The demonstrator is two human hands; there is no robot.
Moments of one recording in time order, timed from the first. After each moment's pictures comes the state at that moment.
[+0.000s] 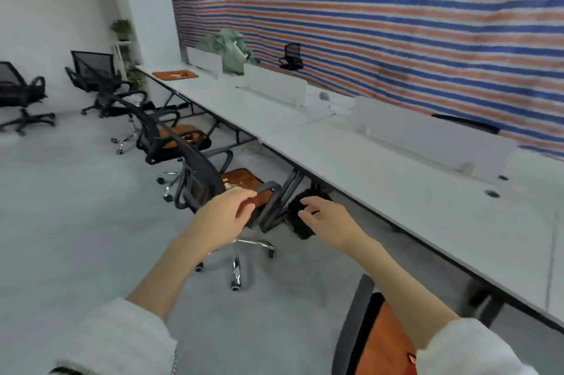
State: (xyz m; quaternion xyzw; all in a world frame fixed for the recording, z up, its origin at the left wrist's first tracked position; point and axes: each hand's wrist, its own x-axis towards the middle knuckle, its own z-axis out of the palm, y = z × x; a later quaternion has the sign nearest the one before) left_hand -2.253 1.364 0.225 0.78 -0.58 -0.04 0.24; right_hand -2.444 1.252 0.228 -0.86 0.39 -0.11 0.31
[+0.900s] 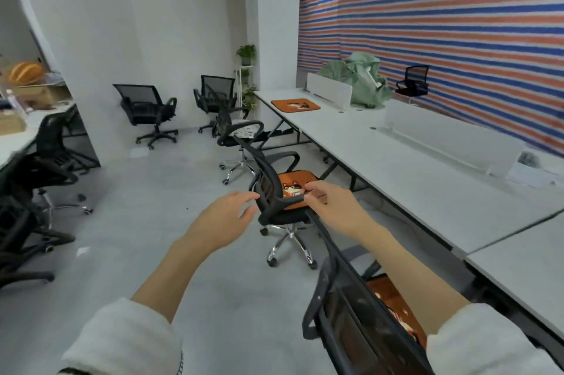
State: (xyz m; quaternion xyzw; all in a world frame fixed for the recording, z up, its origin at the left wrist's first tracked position) left_hand -1.516 1.233 0.243 0.88 -0.42 -0.02 0.24; right_hand -1.648 1.051 0.260 -0.91 0.20 -0.13 0.33
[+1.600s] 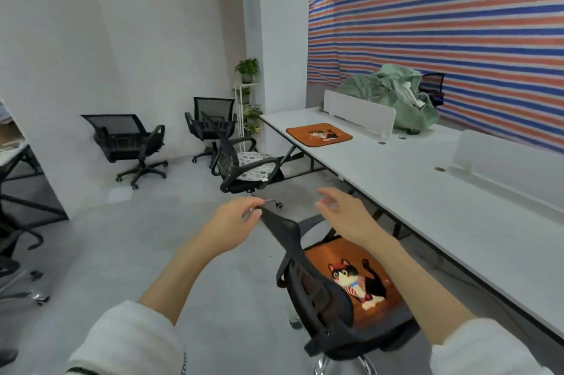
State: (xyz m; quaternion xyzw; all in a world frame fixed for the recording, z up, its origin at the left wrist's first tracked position) left_hand -0.931 1.022 0.253 0.85 -0.44 -0.05 0.29; right_hand -1.076 0.842 0.254 -0.89 0.23 -0.16 0.36
